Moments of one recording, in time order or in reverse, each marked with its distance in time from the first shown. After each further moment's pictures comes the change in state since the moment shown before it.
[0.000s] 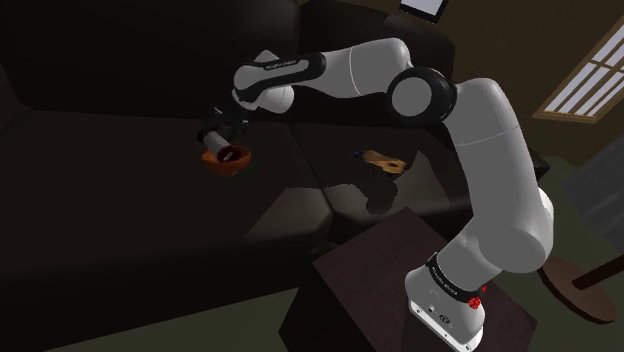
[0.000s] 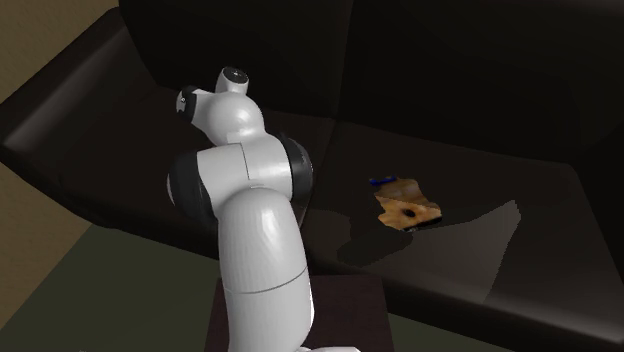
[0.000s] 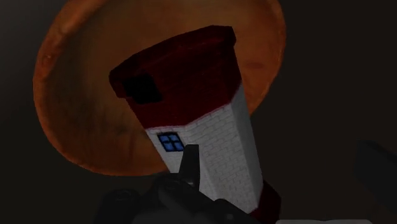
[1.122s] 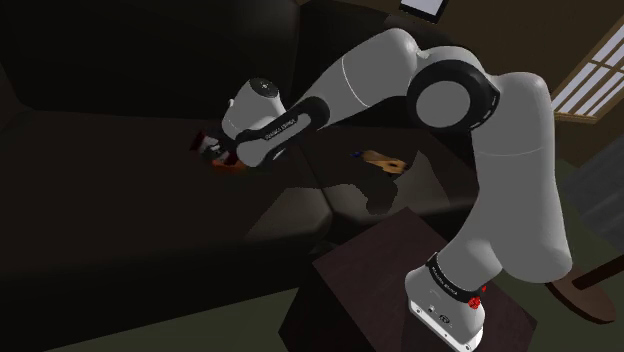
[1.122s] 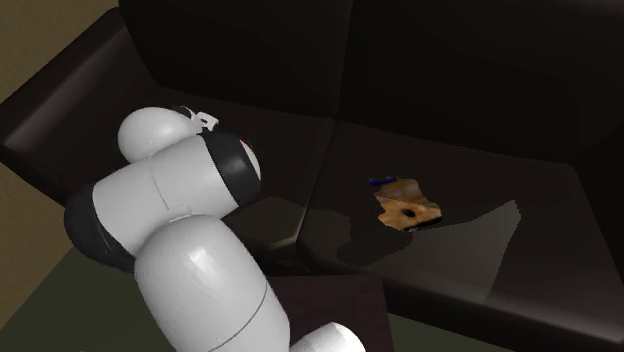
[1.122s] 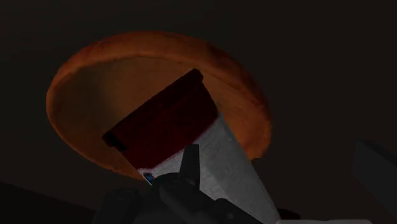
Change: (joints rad) arm 0.407 -0.196 -0.331 -0.467 -0.376 0.442 0.036
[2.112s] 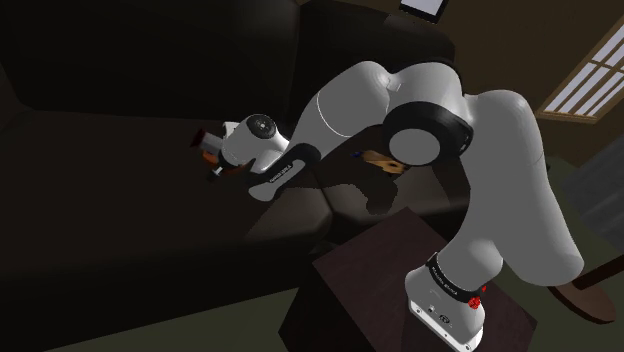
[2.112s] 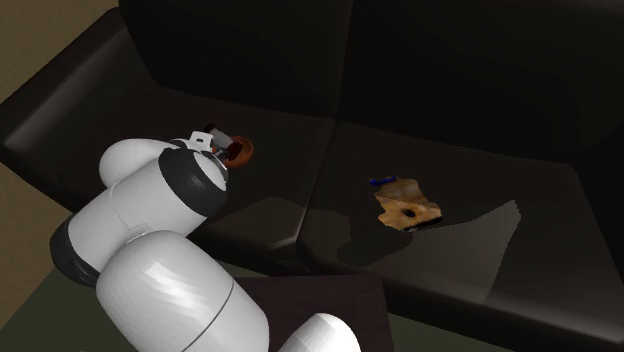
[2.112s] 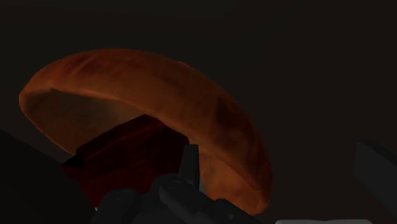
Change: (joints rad) arm 0.234 0.141 -0.254 -0.041 -0.145 0.229 0.066
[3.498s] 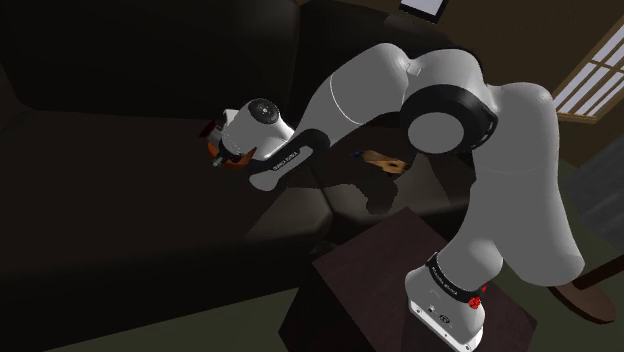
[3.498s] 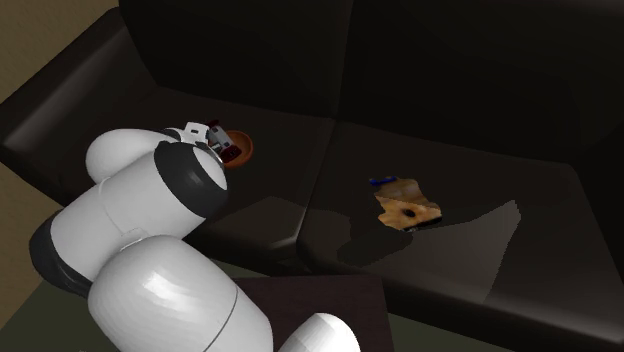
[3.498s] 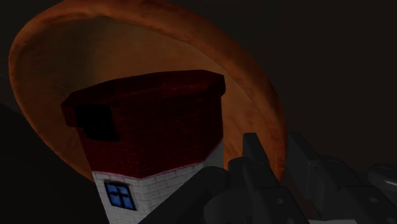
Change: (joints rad) arm 0.010 -0.096 -0.006 -0.040 -0.011 -0.054 -0.016
